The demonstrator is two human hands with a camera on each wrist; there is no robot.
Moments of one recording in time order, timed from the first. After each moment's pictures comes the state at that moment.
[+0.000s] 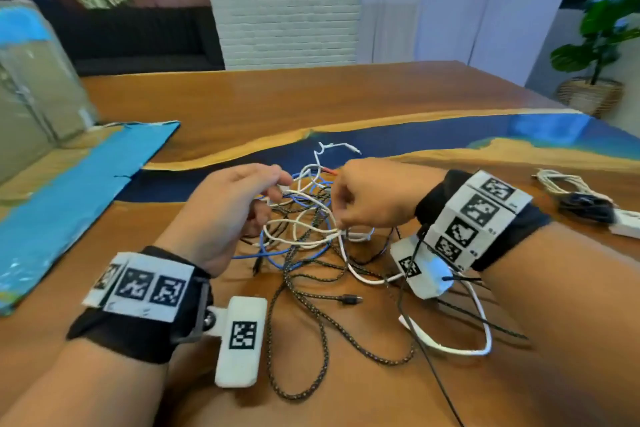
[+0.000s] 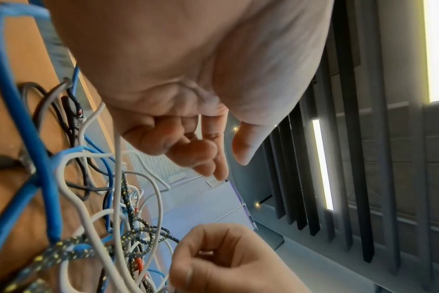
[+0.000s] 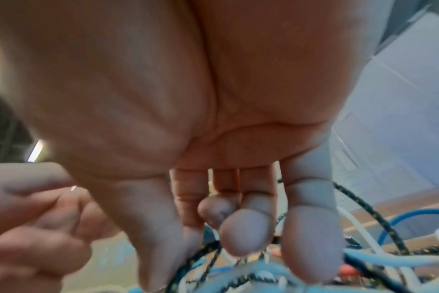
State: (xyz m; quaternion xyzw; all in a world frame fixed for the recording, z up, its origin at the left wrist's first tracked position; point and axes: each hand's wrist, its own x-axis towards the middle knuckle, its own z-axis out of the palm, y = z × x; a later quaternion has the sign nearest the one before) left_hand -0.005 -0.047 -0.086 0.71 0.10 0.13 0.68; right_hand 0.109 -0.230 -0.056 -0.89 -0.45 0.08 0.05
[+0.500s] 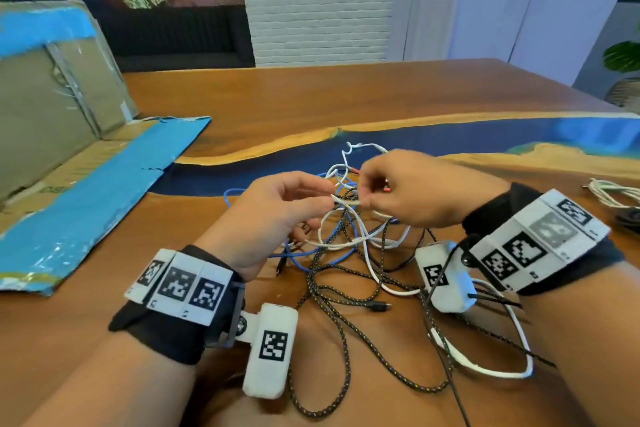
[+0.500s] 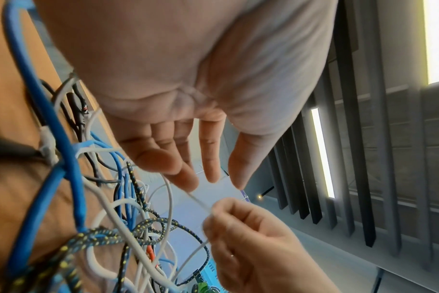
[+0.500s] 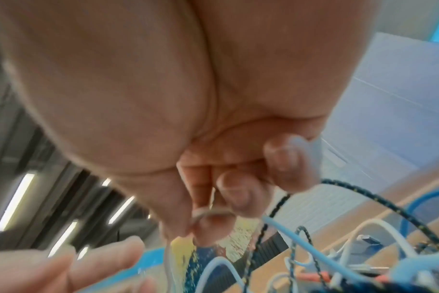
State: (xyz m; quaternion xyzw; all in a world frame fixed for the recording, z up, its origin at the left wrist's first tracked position) left_hand -0.005 -0.051 -0.094 0.75 0.07 0.10 0.65; right_hand 0.111 -0.237 -0.053 -0.88 -0.43 0.07 0.16
